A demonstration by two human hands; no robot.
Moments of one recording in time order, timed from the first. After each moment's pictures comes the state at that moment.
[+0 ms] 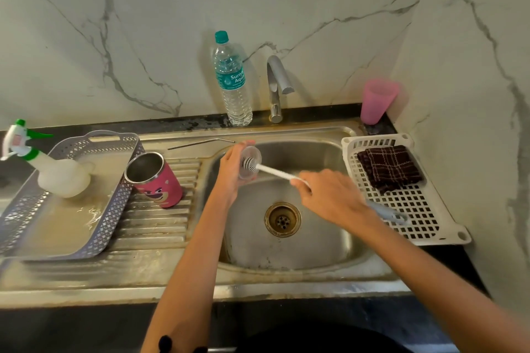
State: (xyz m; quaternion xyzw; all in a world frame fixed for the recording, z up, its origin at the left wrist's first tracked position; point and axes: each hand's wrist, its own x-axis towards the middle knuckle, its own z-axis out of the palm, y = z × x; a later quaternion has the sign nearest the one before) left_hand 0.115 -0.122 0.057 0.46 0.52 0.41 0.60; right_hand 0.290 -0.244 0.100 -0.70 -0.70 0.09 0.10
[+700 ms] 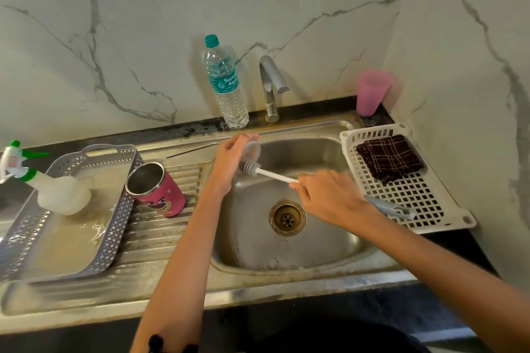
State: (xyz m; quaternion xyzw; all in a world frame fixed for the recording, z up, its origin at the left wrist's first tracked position) left_hand 0.111 -0.109 0.085 0.57 0.50 0.35 0.55; right_hand 0.280 -0.248 0.100 -0.70 -0.71 0.05 0.08
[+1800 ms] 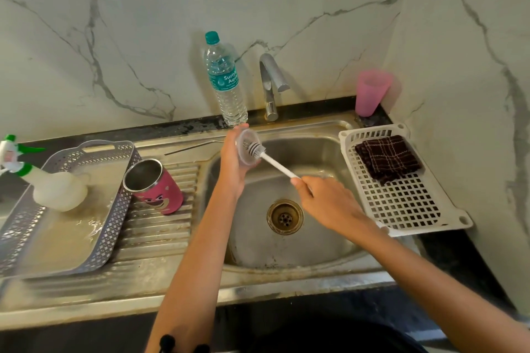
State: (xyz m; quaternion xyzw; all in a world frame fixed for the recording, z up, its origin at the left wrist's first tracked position) left_hand 0.127 -0.115 0.080 0.37 0.46 0.46 0.67; right_hand 0.272 -0.261 0.095 -0.74 -0.61 0.22 0.18
